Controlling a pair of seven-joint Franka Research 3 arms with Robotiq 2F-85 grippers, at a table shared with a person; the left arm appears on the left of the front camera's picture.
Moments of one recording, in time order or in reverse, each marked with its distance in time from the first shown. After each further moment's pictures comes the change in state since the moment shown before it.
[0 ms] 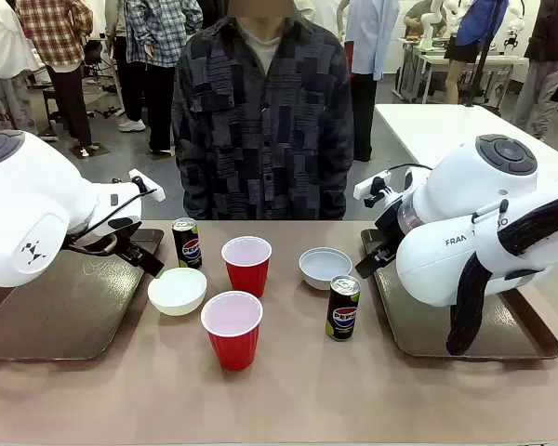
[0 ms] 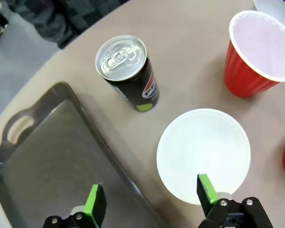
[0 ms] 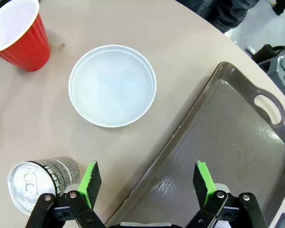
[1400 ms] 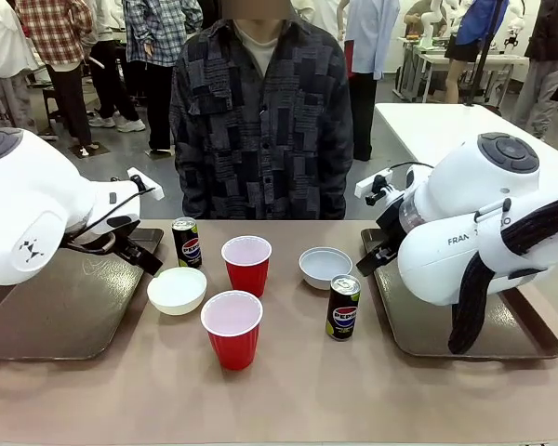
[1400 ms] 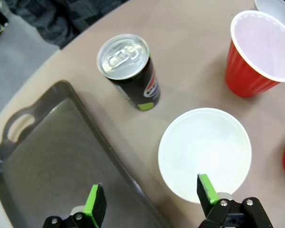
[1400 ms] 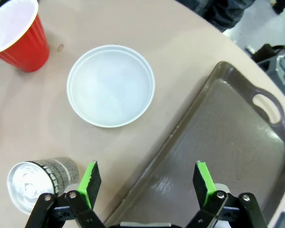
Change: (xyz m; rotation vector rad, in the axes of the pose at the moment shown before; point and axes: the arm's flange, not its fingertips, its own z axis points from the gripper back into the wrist) left arm 0.000 0.004 0.004 0.003 0.004 0.011; right arm 0.001 -0.004 0.005 -0.013 -0.002 -0.012
